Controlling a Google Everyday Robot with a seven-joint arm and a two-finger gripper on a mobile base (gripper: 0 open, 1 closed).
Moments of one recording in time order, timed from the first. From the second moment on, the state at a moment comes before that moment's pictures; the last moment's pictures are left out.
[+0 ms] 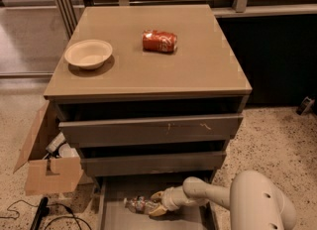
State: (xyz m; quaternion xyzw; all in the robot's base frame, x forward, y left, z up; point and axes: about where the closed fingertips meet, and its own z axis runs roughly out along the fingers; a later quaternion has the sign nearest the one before) arm 0.510 0.024 0.137 -0.56 0.71 0.31 0.27
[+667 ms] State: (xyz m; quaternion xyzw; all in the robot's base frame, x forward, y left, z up) arm 0.513 -0.011 0.204 -0.55 0.72 0.32 0.28
